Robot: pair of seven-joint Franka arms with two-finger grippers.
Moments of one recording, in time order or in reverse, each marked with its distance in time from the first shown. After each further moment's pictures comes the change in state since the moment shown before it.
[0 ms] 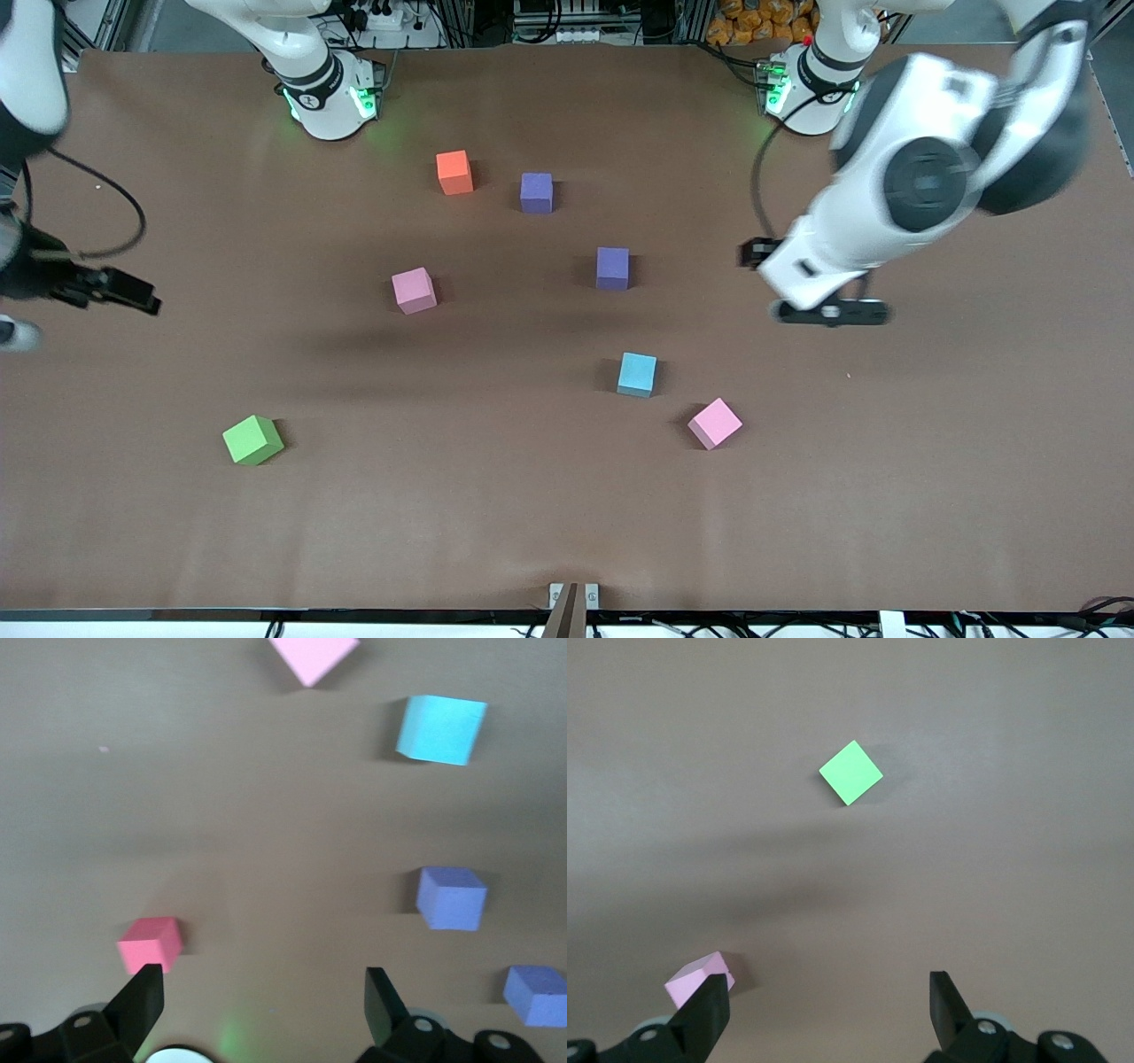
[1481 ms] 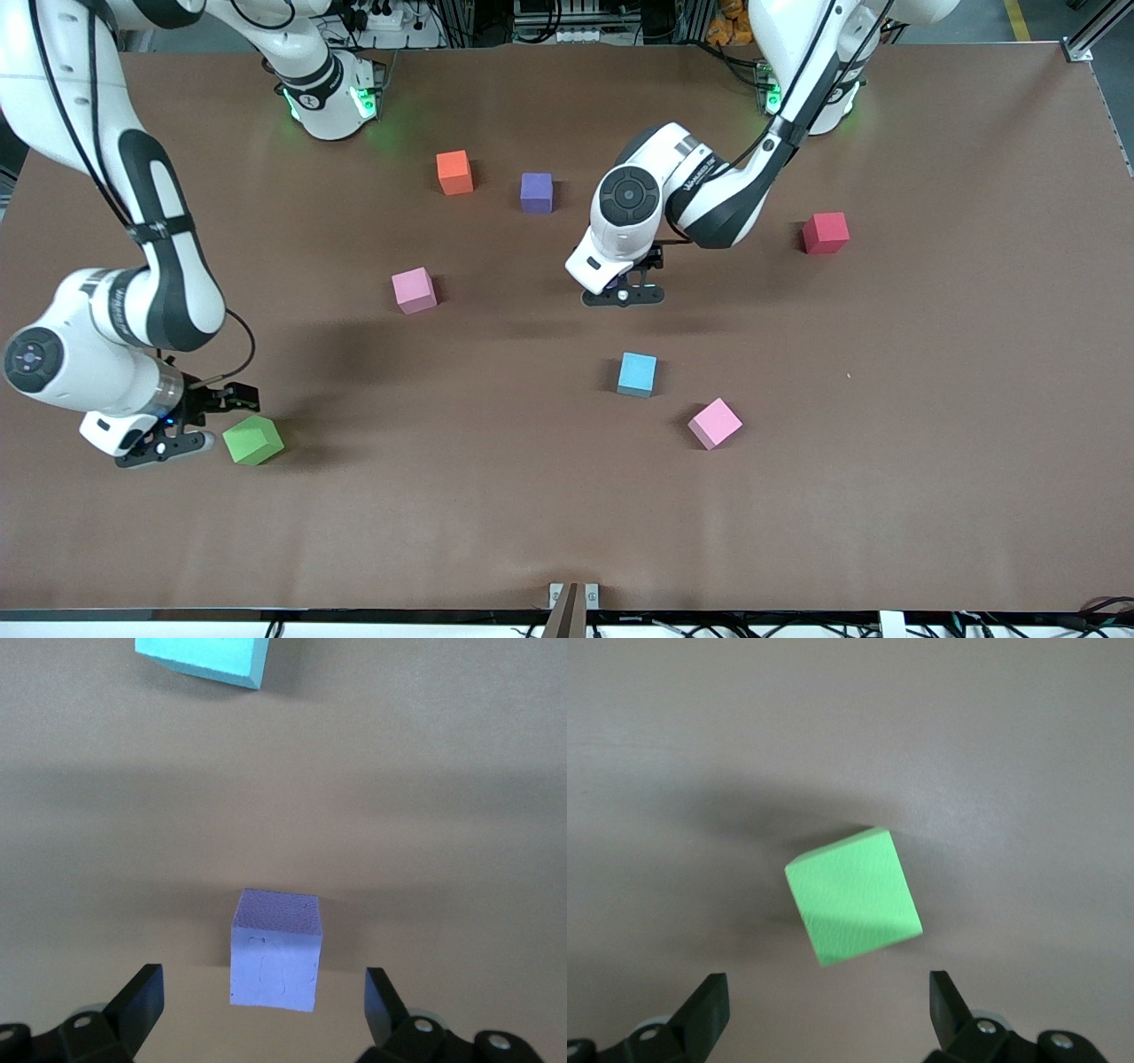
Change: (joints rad) left arm -0.290 0.177 -0.004 -0.241 -0.042 0.528 -0.338; right arm -0.034 0.423 0.017 -0.073 0.001 0.565 -0.360
